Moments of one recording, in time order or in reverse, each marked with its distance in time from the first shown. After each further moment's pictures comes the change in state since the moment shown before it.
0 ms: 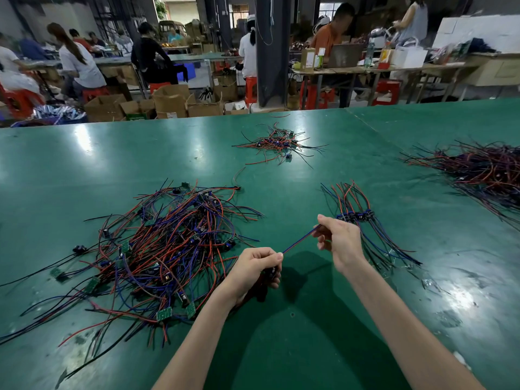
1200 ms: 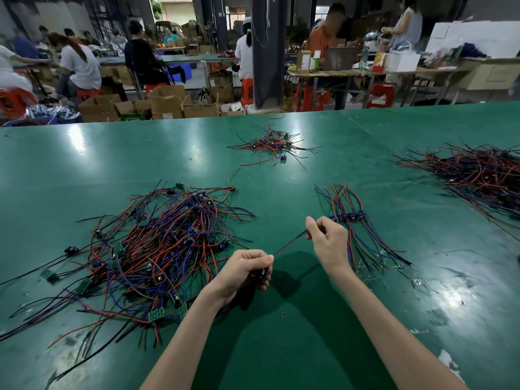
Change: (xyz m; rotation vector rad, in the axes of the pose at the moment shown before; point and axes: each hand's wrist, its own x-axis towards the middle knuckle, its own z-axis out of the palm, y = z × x) left_hand -0.005 0.004 -0.006 0.009 -0.078 -0.026; right_hand 0.005 0.020 -0.004 -0.602 0.068 -0.590
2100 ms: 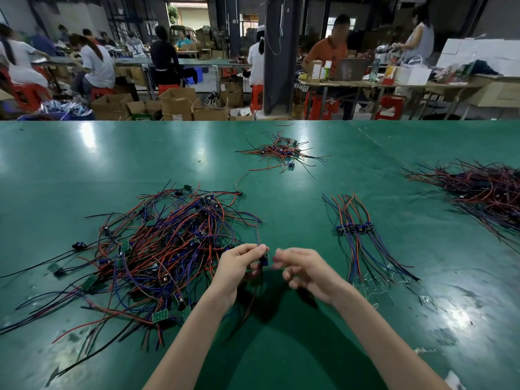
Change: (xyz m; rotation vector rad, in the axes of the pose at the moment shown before) left_hand 0.004 0.006 -0.002 -0.210 0.360 0.046; right_hand -0.027 -0.034 0.011 0.489 -0.752 0.658
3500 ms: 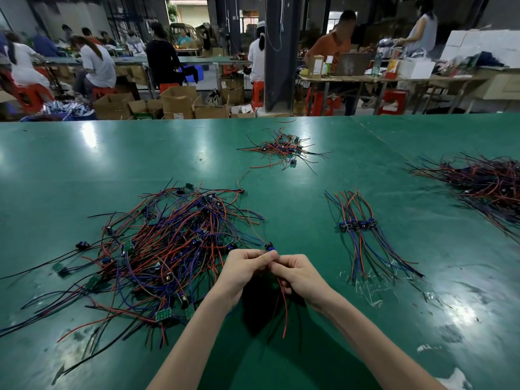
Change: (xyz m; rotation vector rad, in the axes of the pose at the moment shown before) left_hand 0.004 -0.011 -0.002 0.055 -0.110 0.026; right_hand -0.002 0.018 0.028 -0.188 0.001 -0.194
